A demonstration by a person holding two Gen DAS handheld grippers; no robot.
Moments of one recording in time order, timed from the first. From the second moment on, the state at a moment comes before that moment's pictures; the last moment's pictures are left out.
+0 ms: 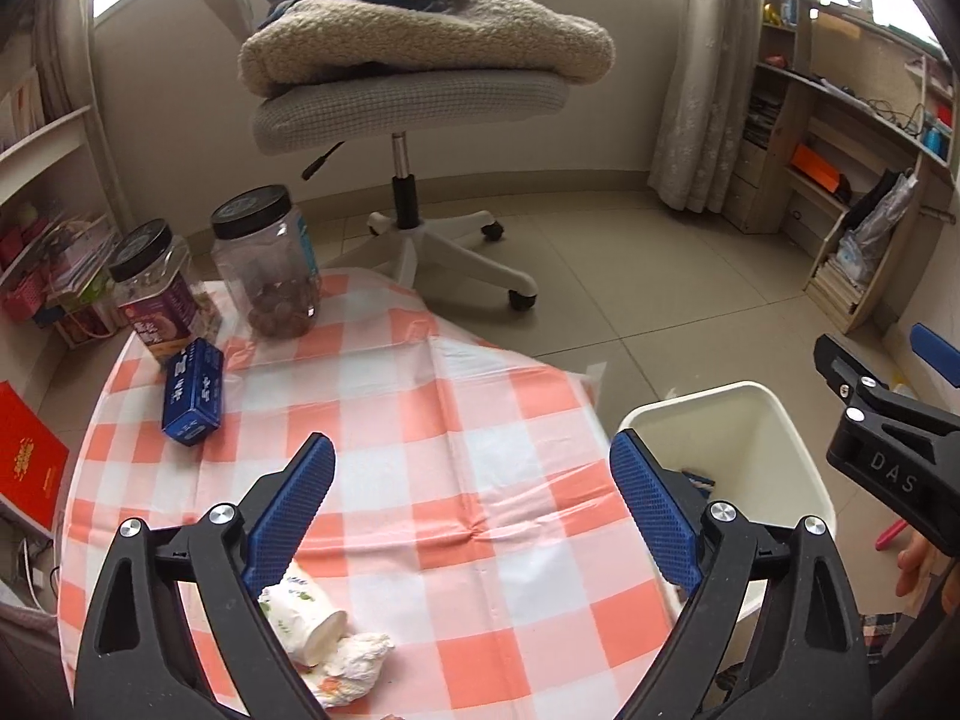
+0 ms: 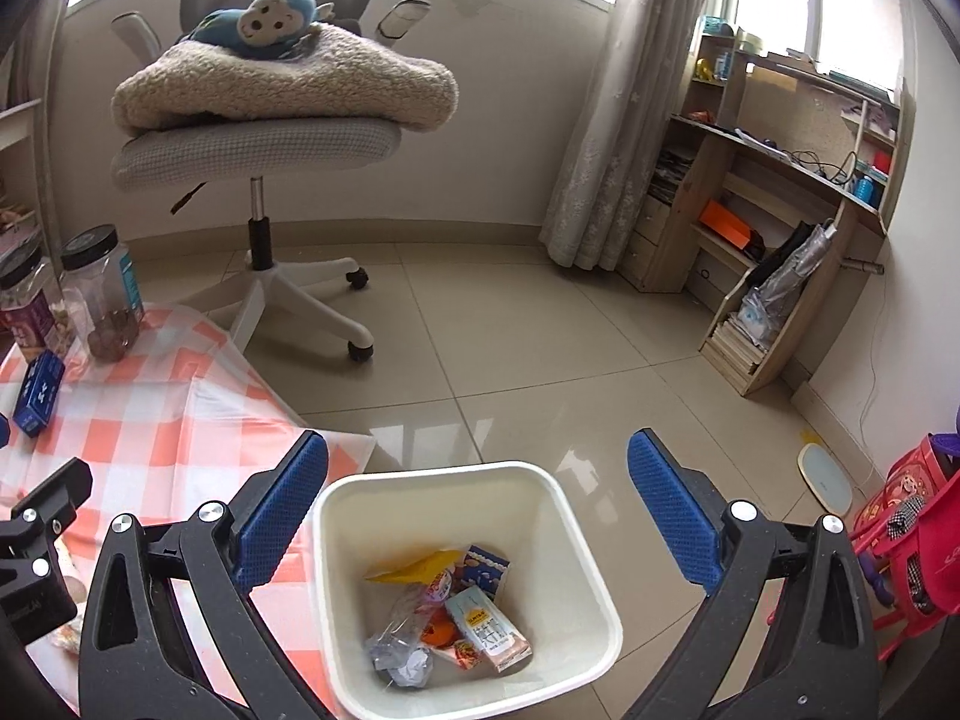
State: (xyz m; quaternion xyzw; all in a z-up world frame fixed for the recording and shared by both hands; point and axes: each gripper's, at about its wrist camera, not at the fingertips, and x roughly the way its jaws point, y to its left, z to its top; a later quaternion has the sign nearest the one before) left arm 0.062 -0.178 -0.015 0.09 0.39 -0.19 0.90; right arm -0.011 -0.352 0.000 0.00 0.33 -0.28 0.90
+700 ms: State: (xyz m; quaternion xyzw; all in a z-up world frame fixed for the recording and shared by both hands) left arm 0.124 -0.020 -0.155 -0.23 0.65 -0.07 0.72; right arm 0.049 -0.273 -0.046 0.10 0.47 -0.13 0.87
